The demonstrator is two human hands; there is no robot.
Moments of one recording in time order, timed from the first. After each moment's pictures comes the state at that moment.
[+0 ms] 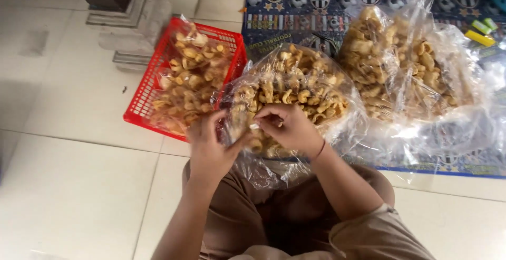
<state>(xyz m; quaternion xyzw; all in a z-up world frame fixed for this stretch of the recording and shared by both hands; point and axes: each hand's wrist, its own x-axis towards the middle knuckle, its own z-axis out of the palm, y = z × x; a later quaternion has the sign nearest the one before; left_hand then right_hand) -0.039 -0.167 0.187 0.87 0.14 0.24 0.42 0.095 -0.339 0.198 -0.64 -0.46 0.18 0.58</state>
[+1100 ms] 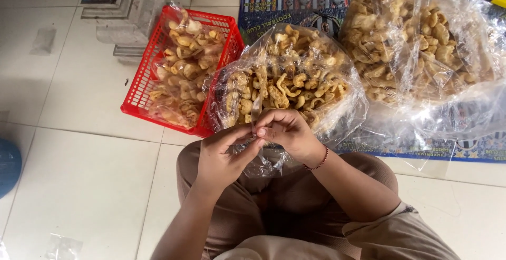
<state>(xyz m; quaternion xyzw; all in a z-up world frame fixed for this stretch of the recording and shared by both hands) -0.048 -0.226 0.221 0.82 -0.04 0.30 0.49 0.061 -0.364 0.152 -0.35 -0.31 0.26 0.84</state>
